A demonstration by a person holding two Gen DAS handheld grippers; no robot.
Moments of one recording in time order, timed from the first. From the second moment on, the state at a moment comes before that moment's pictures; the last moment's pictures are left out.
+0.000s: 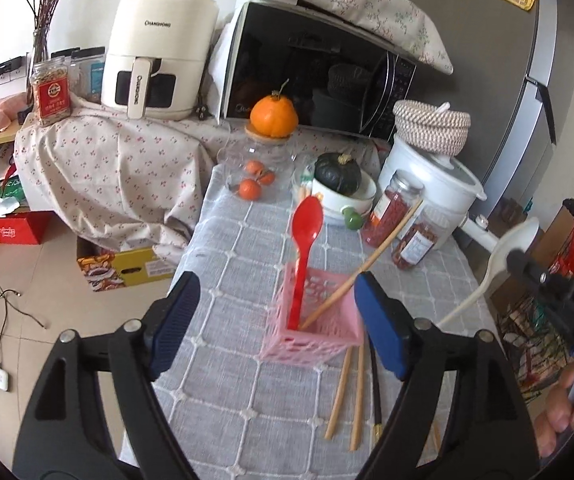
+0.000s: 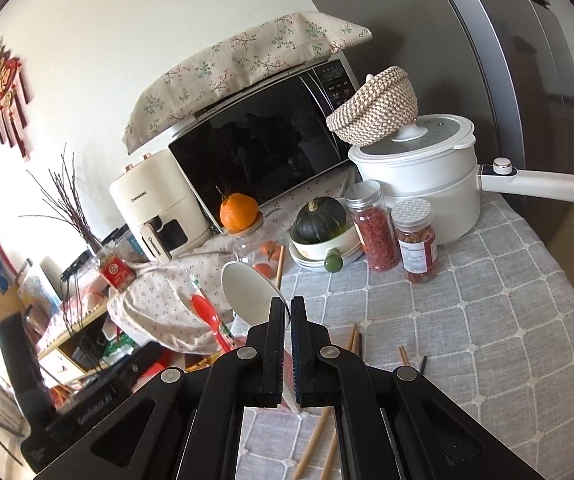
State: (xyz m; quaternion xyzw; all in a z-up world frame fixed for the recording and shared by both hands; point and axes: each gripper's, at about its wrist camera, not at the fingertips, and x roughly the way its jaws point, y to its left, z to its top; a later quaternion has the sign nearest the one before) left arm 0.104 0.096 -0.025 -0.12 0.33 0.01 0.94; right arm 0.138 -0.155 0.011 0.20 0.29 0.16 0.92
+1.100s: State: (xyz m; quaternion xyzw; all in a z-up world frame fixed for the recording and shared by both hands) left arm 0.100 0.082 -0.076 -0.05 0.45 -0.03 0.89; right arm 0.152 -0.117 -0.014 0.22 0.29 0.16 0.92
